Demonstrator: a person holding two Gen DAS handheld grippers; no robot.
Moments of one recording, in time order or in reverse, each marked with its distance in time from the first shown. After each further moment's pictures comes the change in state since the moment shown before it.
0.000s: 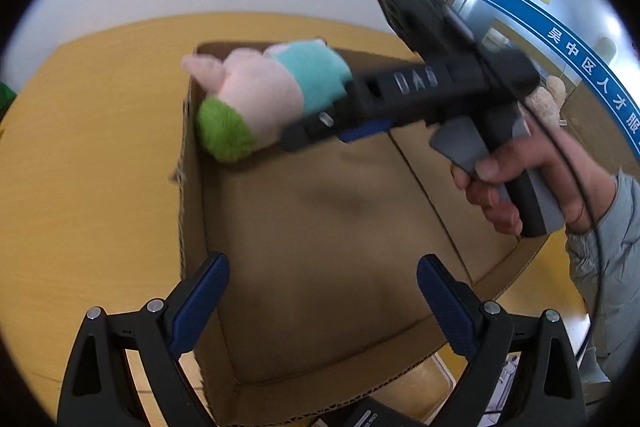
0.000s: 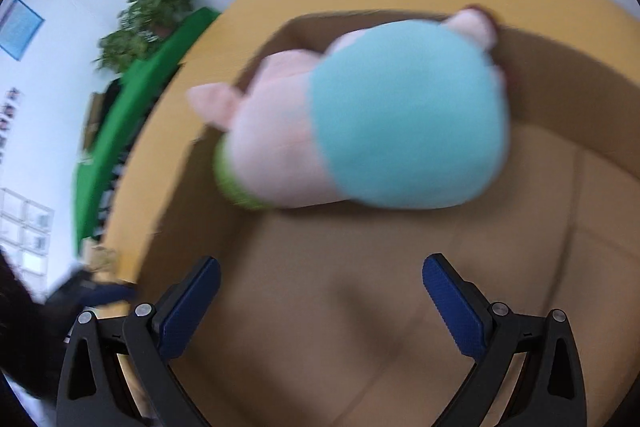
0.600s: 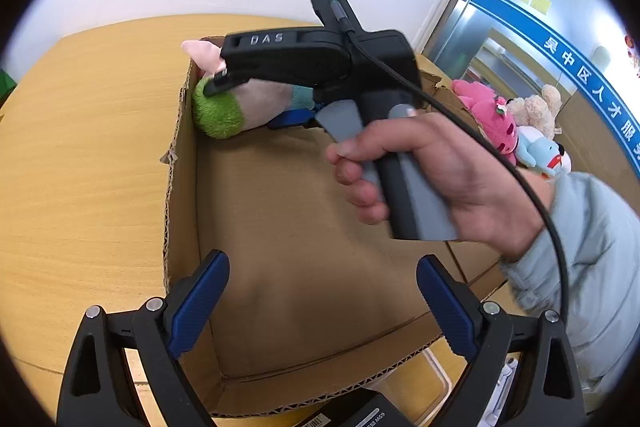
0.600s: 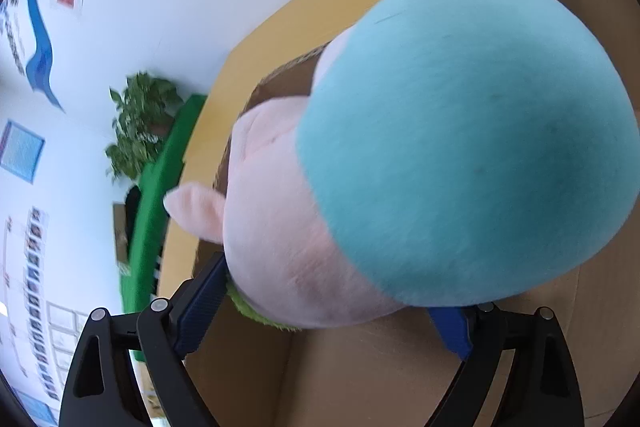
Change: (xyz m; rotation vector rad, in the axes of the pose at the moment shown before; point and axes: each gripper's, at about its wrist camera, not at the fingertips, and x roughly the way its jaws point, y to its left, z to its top) left arm -0.002 -0.007 -0.013 -0.013 -0.042 -0.009; right arm 0.058 -0.016 0.055 0.291 -0.210 0.108
